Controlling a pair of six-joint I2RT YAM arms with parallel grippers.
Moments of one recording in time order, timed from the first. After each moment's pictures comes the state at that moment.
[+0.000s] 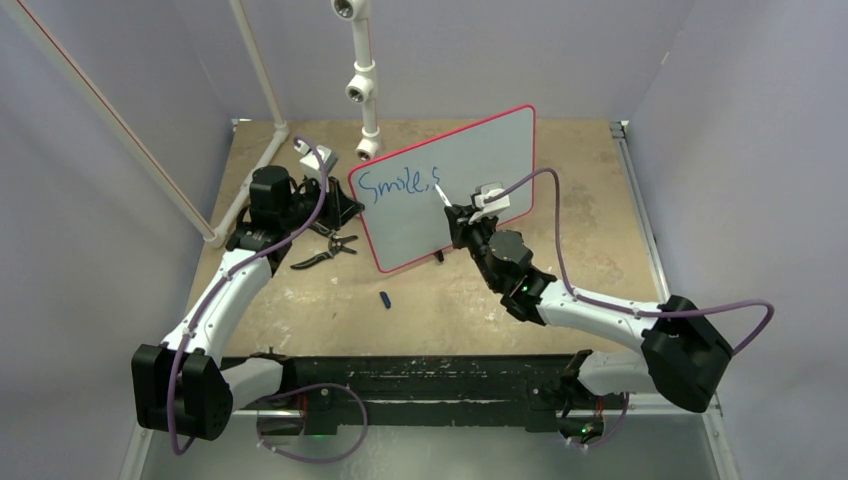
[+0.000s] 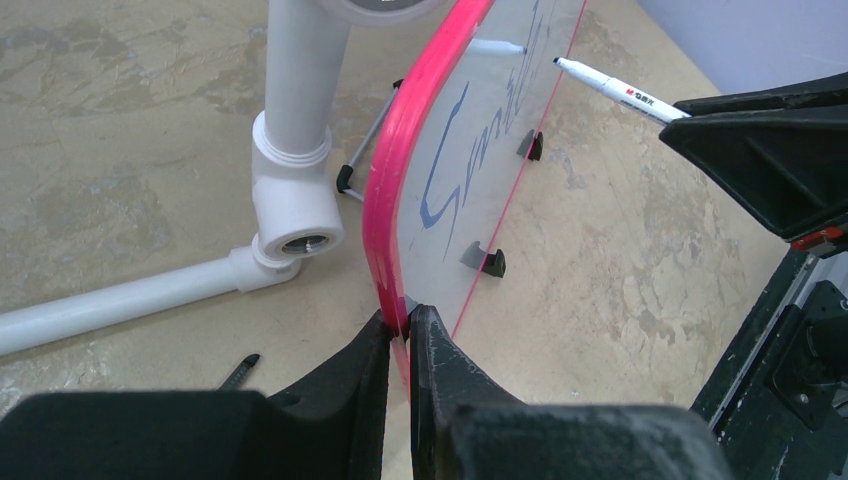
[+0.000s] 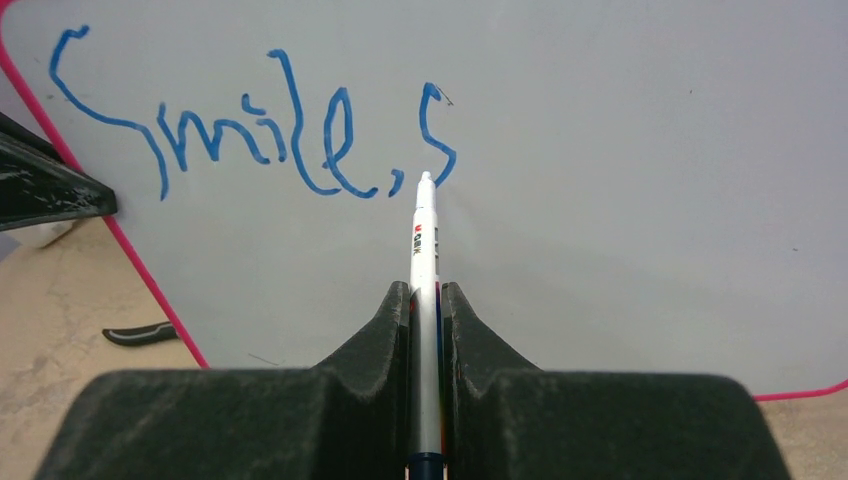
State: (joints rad) left arm -0.16 1.16 0.87 -0.09 0.59 -0.09; right arm 0.86 1.26 0.63 0.67 0.48 0.16
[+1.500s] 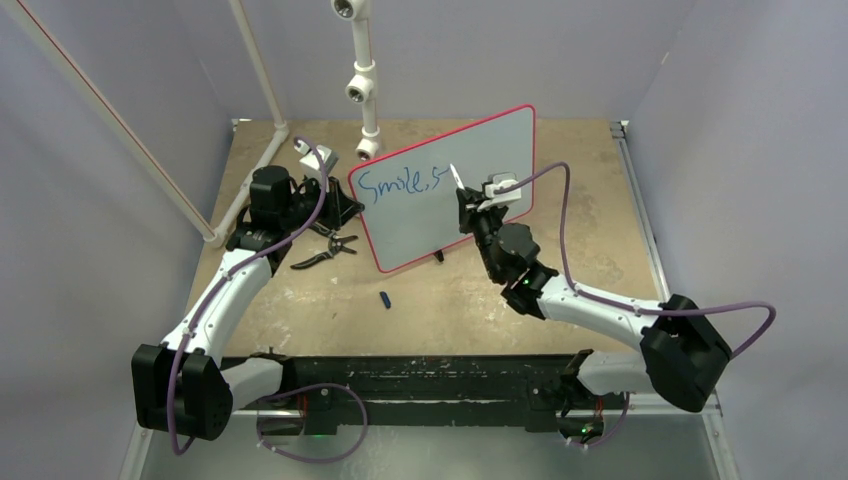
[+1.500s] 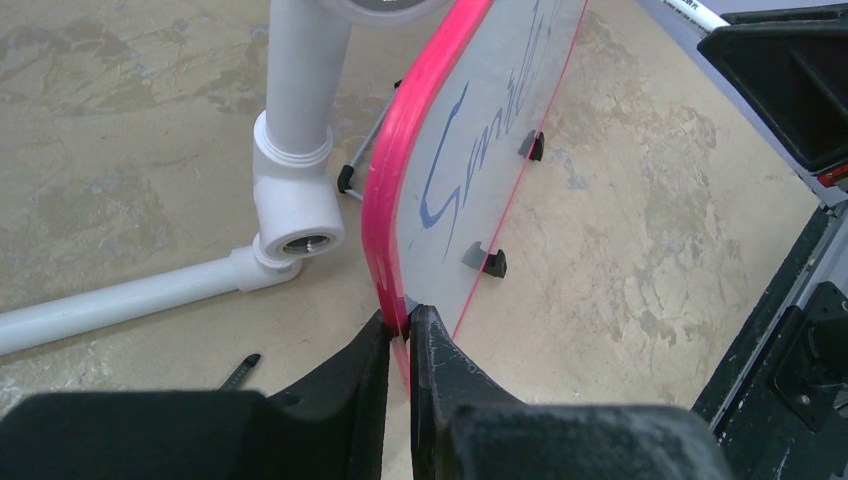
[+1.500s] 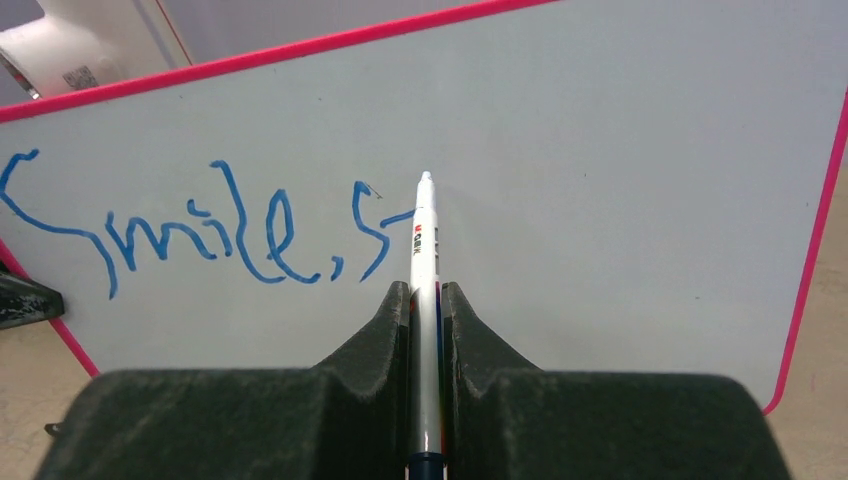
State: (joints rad) left arm -0.16 1.16 0.87 -0.09 0.59 -0.09; right arm 0.82 1.28 0.66 0.75 0.56 0.09
